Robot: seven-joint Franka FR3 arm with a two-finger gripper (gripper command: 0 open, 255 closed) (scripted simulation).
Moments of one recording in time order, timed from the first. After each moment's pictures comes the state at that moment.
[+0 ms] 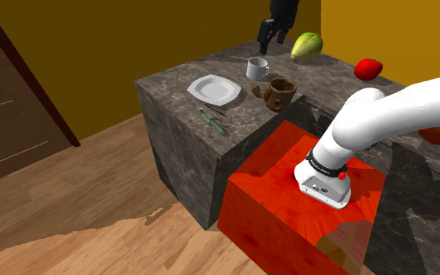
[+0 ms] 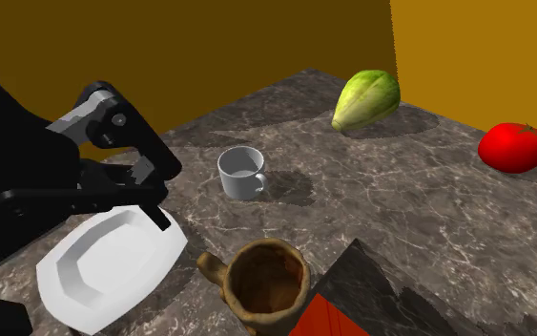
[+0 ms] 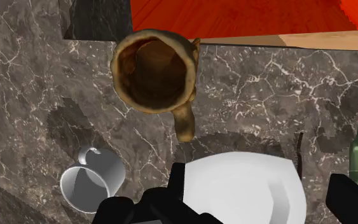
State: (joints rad) arm 0.01 -0.76 0.06 -2.40 -0.11 1.70 0.14
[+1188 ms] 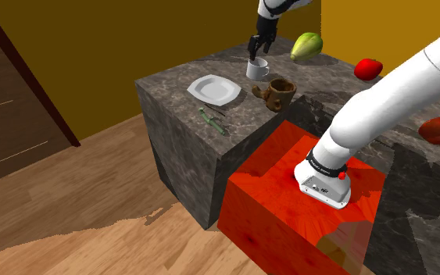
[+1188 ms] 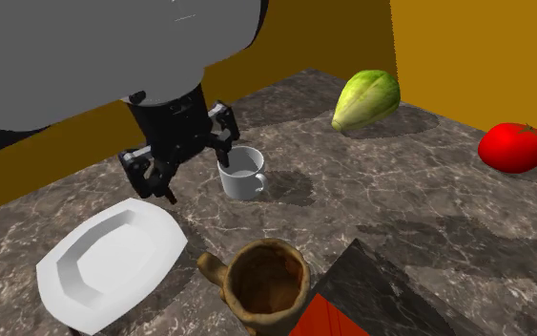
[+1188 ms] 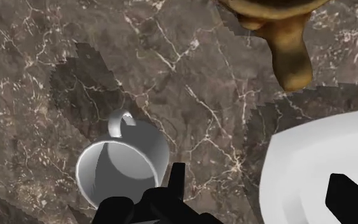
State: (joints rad) arm -0.07 -0.32 -0.20 -2.34 -0.16 2.10 -0.11
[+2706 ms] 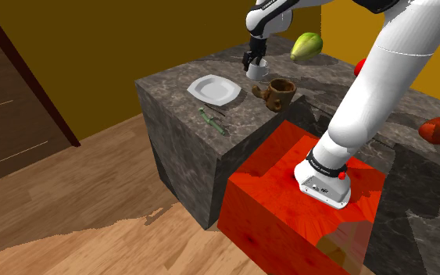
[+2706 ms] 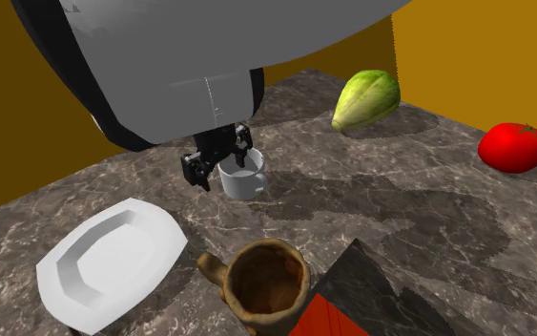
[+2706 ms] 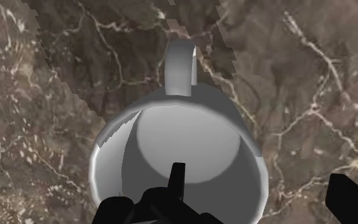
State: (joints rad) arm -0.12 0.13 -0.31 -2.15 0.01 2.35 -0.35
